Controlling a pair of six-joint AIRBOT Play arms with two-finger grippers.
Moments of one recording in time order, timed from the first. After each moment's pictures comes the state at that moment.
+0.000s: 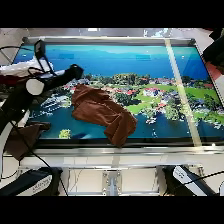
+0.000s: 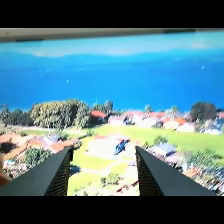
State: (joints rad) left arm -0.15 -1.14 1.10 1.19 -0.61 -1.73; right arm -0.56 -1.05 1.85 -0.98 1.49 1.29
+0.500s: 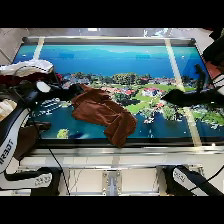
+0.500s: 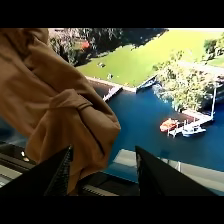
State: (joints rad) left arm -0.09 -1.41 1.06 0.89 -0.71 -1.47; right arm -0.25 -1.07 1.02 -0.89 1.28 1.27
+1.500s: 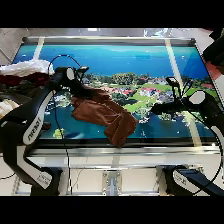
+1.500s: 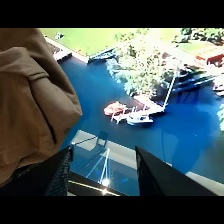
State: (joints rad) left arm -0.28 -1.80 1.61 1.38 -1.27 -1.47; right arm -0.03 -1.08 0.90 -1.12 1.10 1.18
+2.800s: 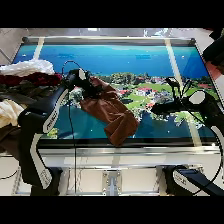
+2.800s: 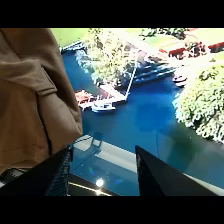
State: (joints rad) left arm -0.32 -1.99 1.78 1.20 -1.16 -1.94; right arm -0.03 -1.08 0.90 -1.12 1.10 1.16
